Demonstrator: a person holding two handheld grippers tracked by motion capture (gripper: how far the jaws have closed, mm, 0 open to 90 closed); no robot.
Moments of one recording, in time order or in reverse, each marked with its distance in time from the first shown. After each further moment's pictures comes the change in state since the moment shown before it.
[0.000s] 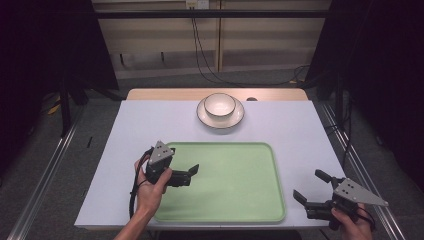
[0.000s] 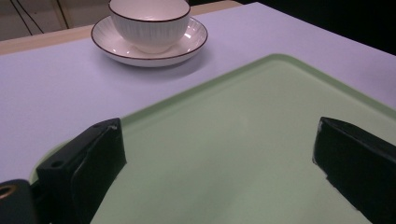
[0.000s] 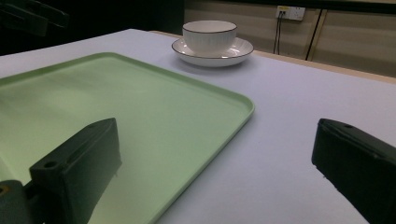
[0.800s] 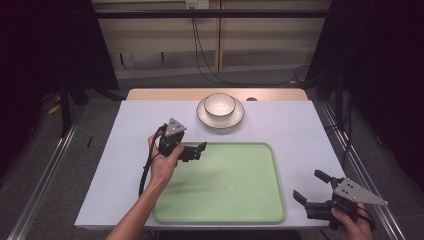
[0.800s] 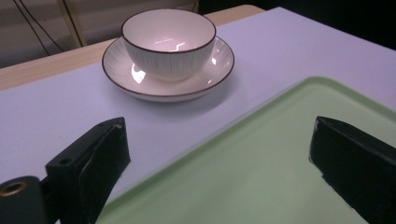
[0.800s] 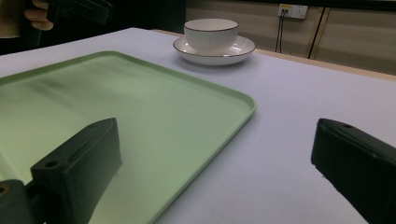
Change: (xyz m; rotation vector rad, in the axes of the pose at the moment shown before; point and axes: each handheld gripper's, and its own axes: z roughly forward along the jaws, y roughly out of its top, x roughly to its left) left arm 0.027 0.039 0.056 0.014 0.033 0.020; right arm -0.001 -0.001 0.001 0.002 0.009 0.006
